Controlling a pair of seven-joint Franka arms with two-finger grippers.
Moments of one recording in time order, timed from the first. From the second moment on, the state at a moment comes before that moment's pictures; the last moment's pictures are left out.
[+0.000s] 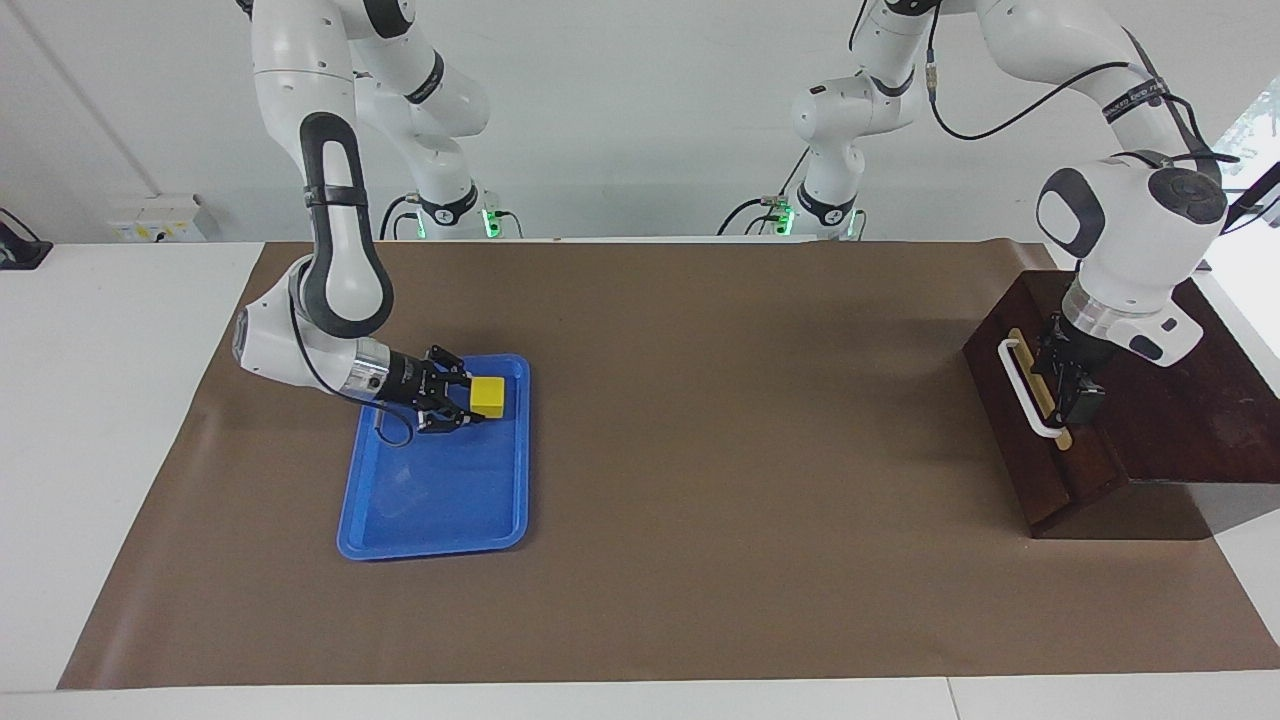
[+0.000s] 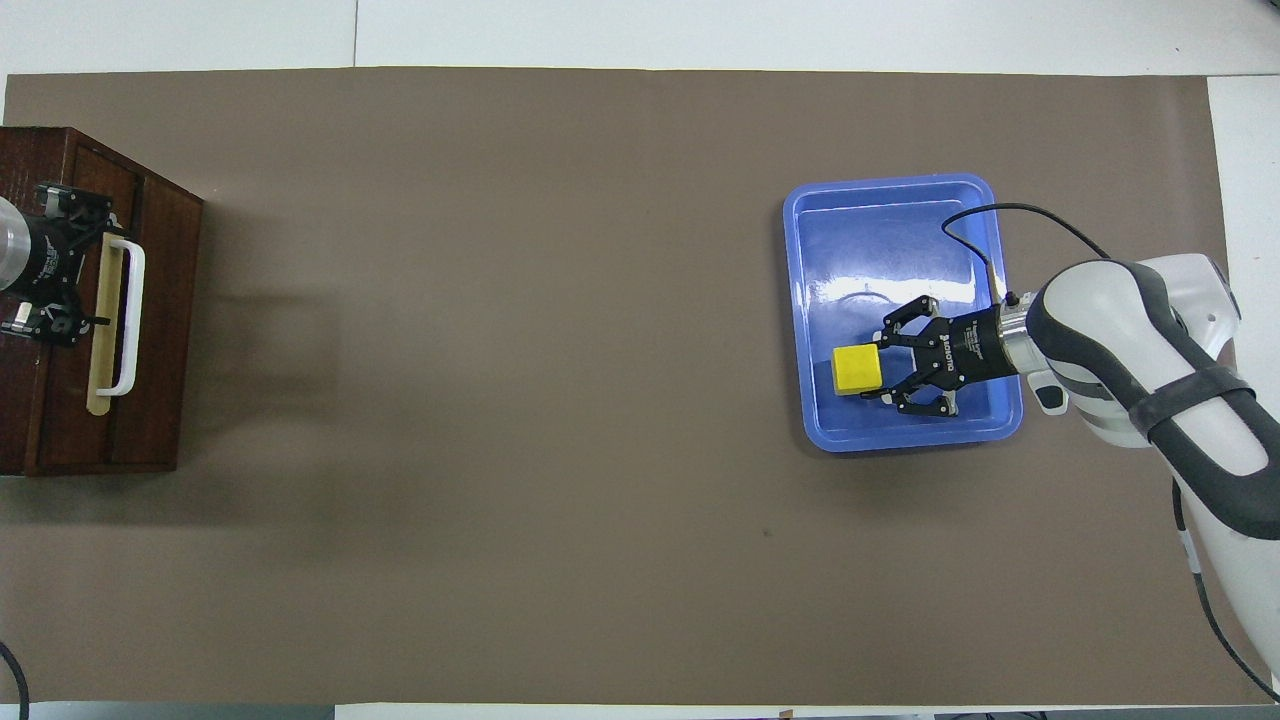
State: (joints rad) left arm 0.14 0.16 -0.06 -1.85 0.11 2.12 -1.22; right arm -0.15 0.31 0.10 -2.11 0.83 2.03 0.97
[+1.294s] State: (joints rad) left arm 0.00 0.00 -0.12 -1.66 -0.02 1.52 -0.28; right arm -0.13 0.22 0.11 -1.80 0.44 1.80 0.76
